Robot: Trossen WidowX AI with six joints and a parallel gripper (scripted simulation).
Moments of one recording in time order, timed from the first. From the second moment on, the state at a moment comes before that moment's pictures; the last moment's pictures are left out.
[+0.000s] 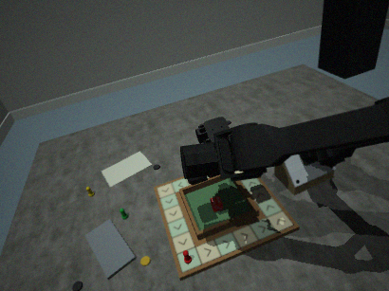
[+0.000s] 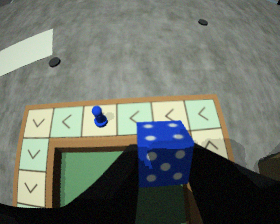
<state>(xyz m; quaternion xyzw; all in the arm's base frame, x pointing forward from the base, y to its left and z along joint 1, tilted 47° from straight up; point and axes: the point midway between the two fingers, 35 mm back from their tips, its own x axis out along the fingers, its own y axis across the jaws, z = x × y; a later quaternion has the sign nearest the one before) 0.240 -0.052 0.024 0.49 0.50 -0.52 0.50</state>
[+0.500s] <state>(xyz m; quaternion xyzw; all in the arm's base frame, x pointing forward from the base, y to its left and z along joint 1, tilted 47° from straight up) 0.241 -0.053 0.025 0.49 0.49 -0.52 0.50</state>
